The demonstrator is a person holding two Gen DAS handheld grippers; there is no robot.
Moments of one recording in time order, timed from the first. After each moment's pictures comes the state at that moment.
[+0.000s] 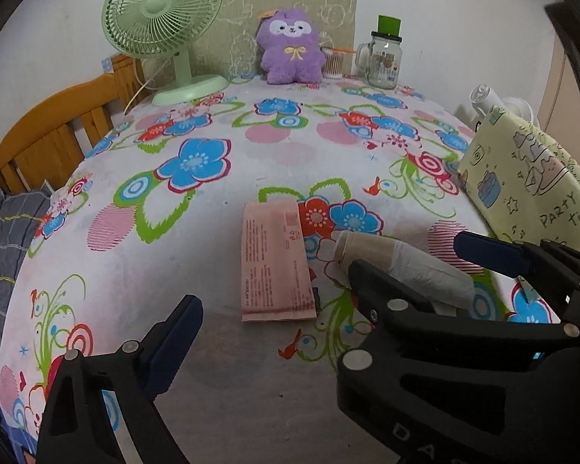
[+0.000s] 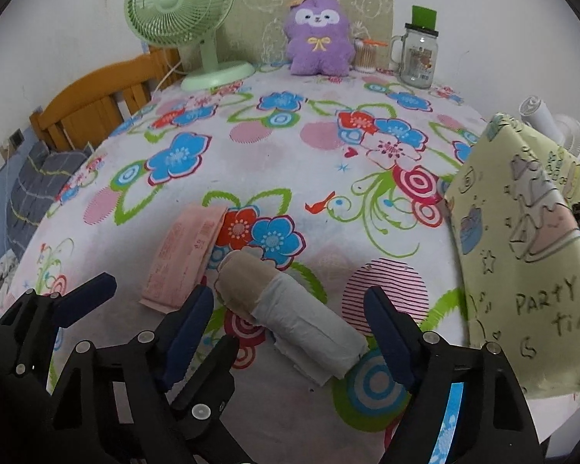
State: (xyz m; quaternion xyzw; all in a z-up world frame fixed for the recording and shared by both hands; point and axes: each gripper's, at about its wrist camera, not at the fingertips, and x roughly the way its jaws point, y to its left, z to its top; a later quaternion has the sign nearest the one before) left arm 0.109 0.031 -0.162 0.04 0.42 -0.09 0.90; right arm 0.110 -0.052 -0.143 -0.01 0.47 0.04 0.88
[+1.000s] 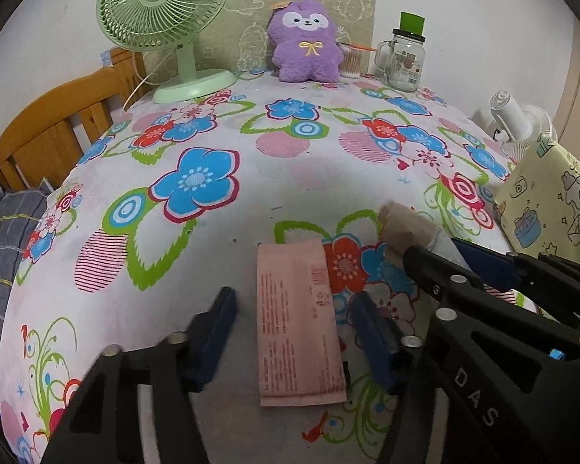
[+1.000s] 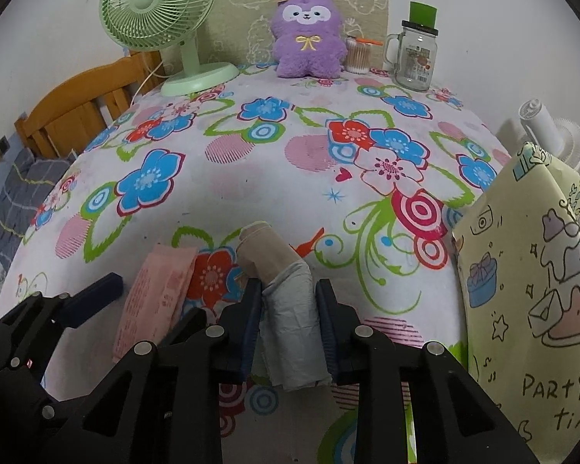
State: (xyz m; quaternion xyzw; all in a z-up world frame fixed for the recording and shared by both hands) left arm 0.155 0.034 -0.163 0.03 0.43 -0.08 0.90; right arm 0.152 -0.056 -0.144 -0.01 0.47 0.02 0.88
